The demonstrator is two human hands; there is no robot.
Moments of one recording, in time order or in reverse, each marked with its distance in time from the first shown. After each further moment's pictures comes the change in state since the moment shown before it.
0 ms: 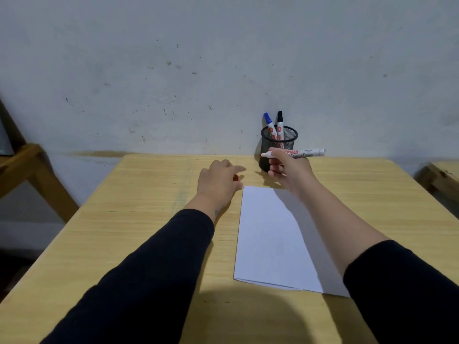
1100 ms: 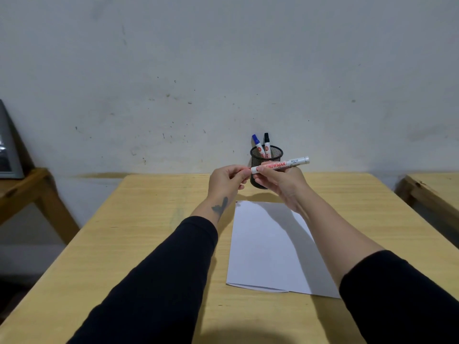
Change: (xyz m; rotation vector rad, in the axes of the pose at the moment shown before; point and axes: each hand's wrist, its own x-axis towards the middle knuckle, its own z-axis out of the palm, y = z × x) left_hand -0.001 0.048 -0.027 -1.163 0.168 -0.164; right_hand -0.038 -0.026 -0.011 0.080 -0.195 -0.080
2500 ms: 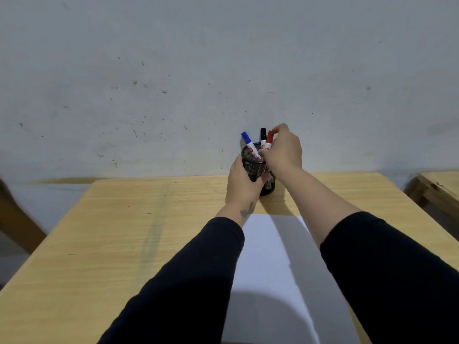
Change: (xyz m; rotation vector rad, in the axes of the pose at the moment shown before) left_hand 0.069 -0.044 0.073 0.178 0.069 0.042; right_hand 0.112 -0.016 -0.001 -1.059 0.446 -0.334
